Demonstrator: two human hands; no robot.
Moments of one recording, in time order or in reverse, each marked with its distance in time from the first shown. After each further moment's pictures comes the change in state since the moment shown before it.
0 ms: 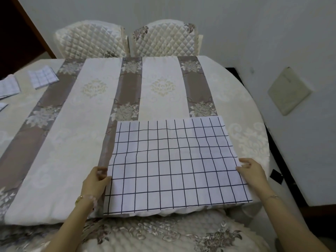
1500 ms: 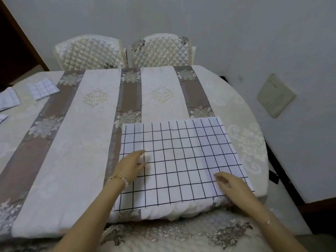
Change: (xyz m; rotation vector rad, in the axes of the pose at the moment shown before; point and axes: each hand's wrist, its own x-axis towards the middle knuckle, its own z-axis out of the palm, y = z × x) left_hand 0.025 0.064 0.030 0.494 -0.232 0.632; right_hand -0.107 -0.032 0.035 -0.303 -0.238 -0.344
